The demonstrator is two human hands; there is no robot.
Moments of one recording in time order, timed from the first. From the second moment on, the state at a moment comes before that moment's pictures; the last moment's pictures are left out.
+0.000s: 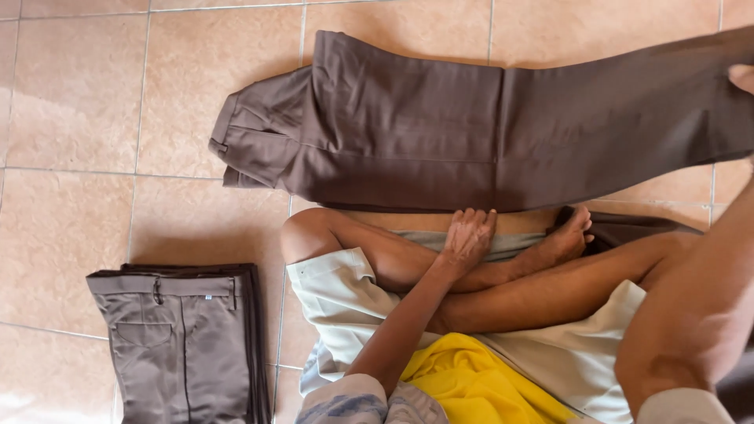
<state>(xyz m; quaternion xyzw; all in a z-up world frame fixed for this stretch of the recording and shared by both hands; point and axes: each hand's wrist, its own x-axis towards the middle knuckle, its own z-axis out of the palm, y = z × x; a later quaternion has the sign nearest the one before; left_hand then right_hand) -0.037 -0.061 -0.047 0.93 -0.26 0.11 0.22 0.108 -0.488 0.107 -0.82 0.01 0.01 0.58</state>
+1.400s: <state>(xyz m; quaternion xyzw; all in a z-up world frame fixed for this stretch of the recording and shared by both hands) -0.008 -0.031 0.014 0.90 -0.01 0.23 0.36 0.087 -0.433 -0.046 -0.86 0.37 0.07 0.36</state>
